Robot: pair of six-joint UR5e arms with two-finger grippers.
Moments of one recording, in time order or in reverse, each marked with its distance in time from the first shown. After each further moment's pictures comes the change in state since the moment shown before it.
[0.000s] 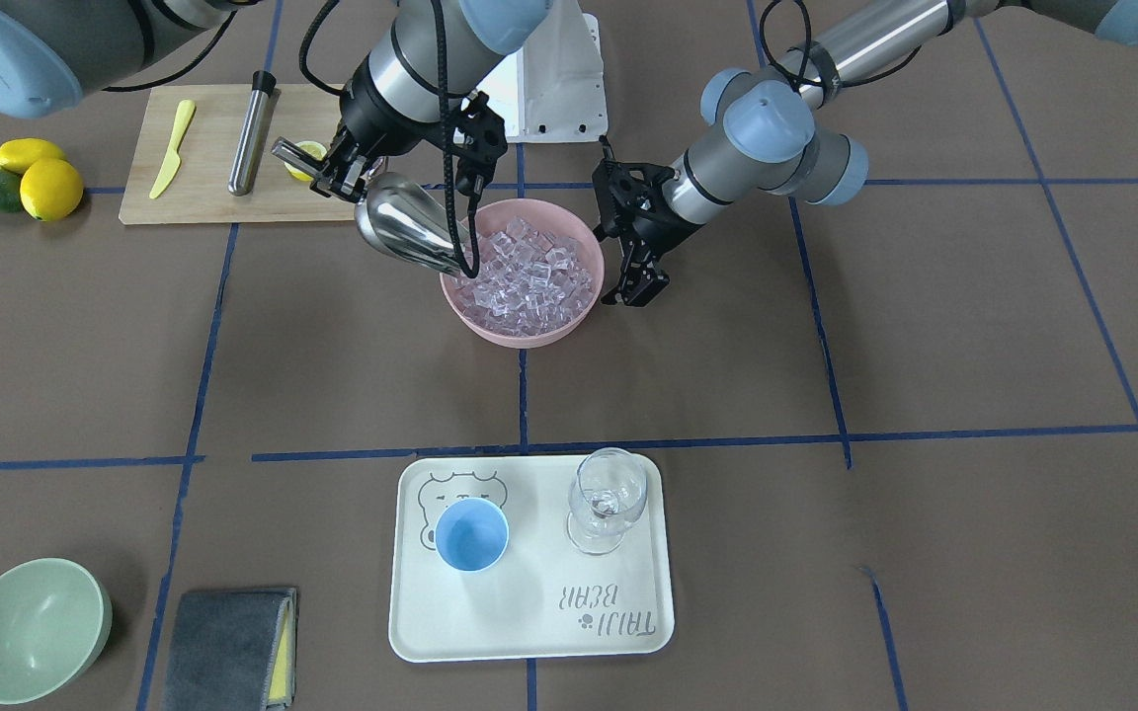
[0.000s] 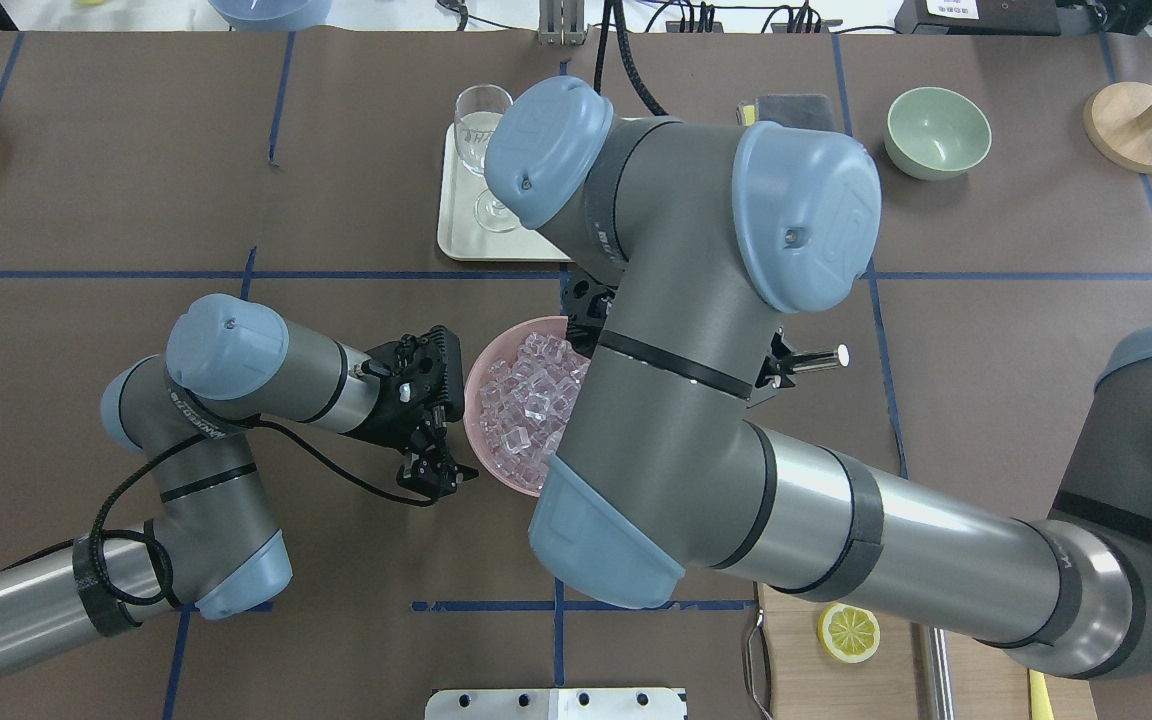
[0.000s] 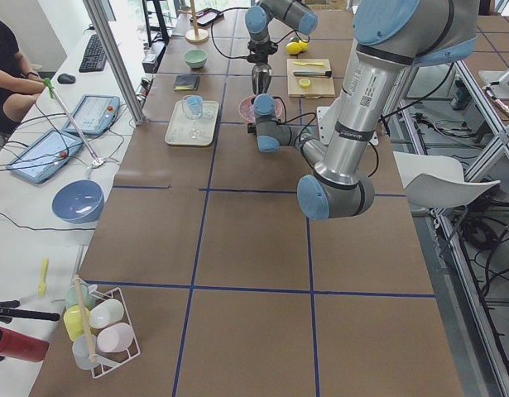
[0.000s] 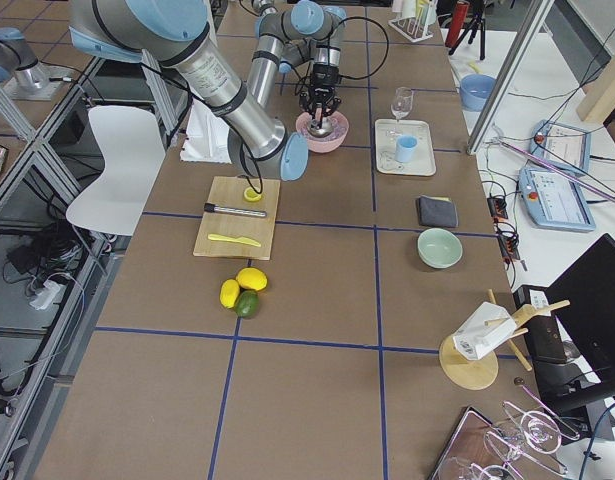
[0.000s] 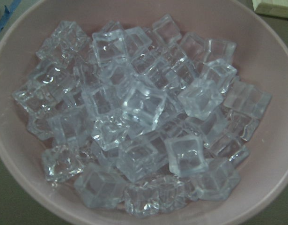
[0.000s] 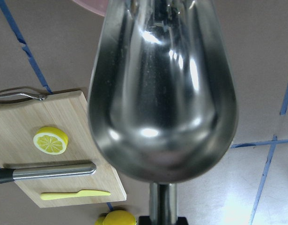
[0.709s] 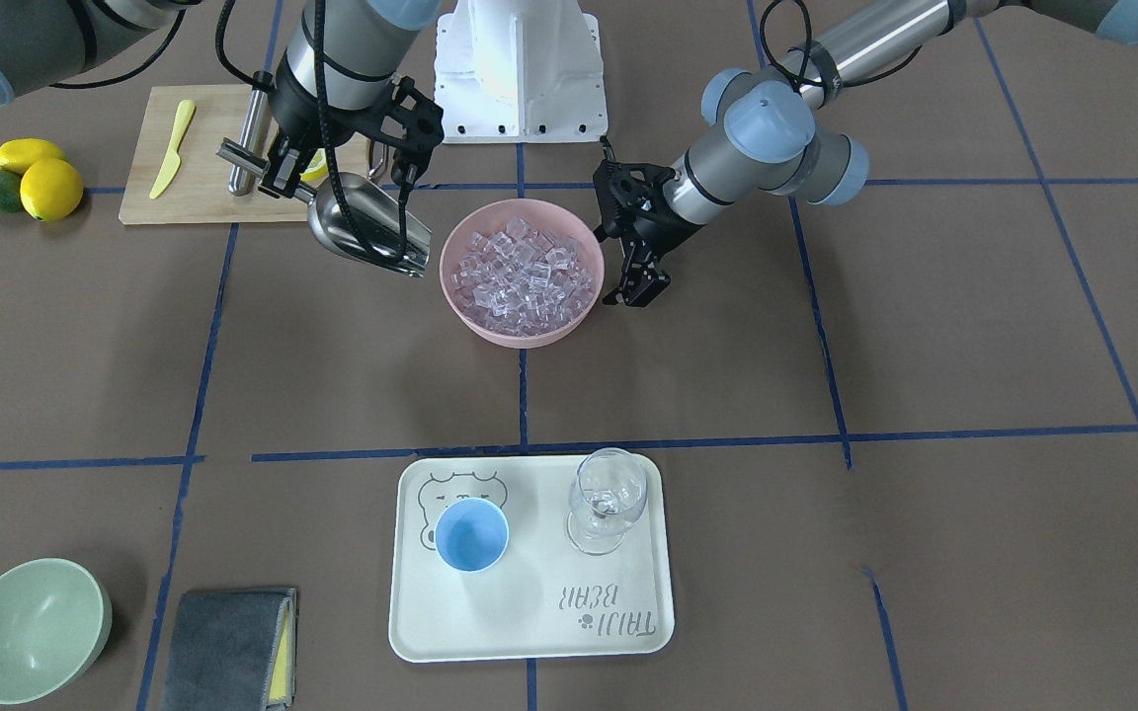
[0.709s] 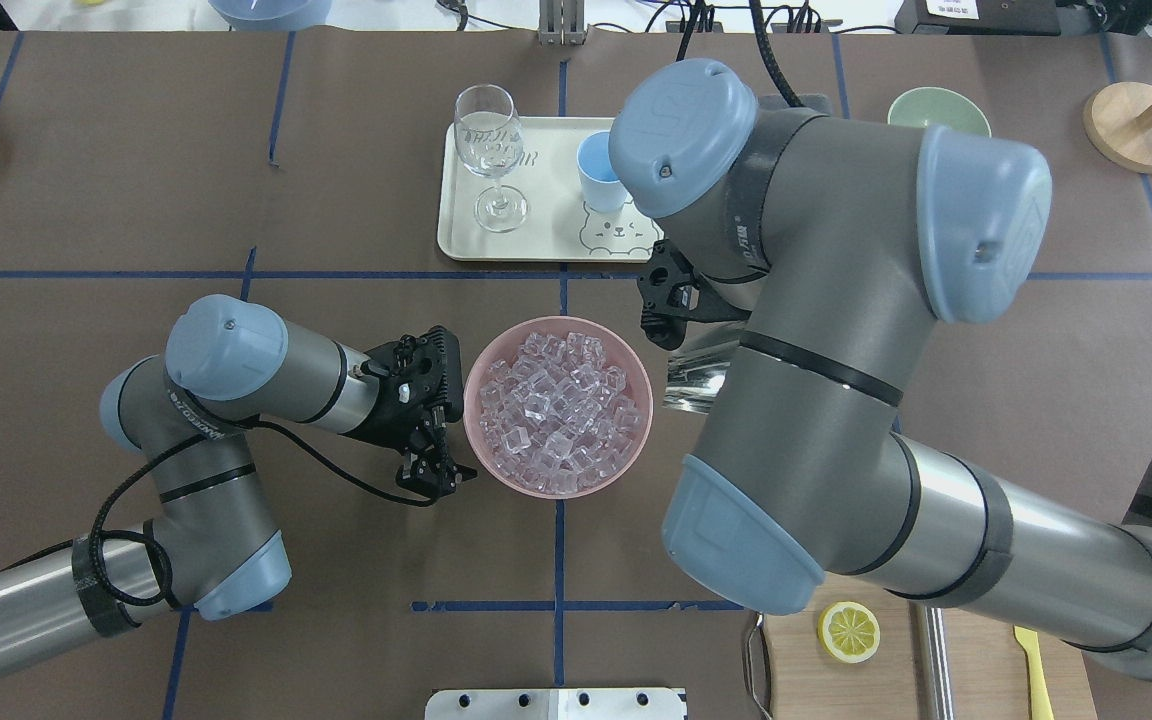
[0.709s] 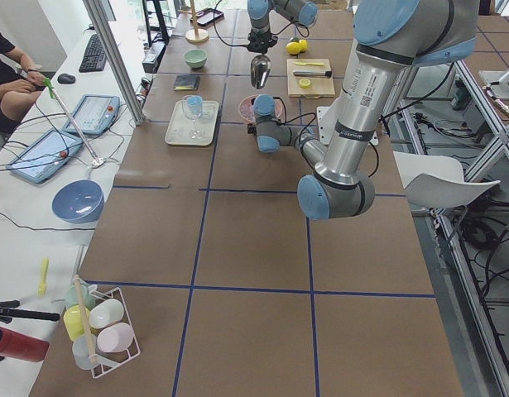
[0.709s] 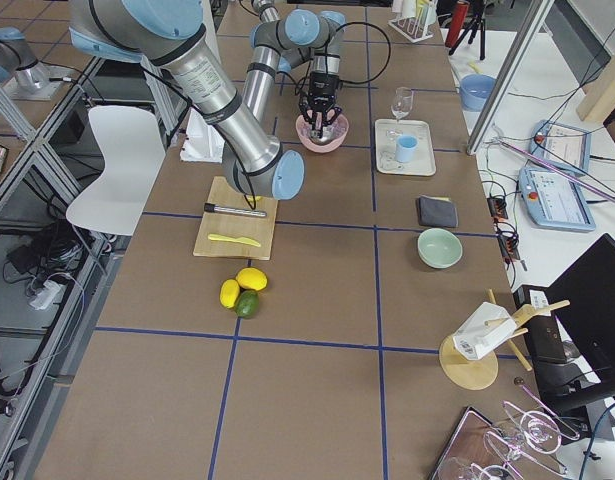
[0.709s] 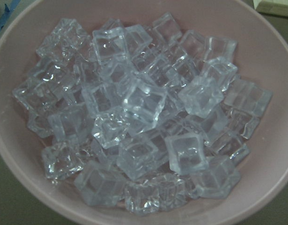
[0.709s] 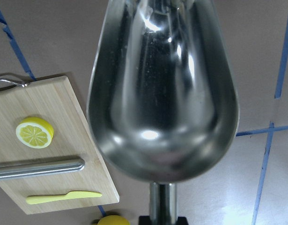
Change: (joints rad) left arm 0.000 0.002 0.000 0.001 0.005 0.000; right arm 0.053 -0.126 0.160 0.032 0.026 -0.013
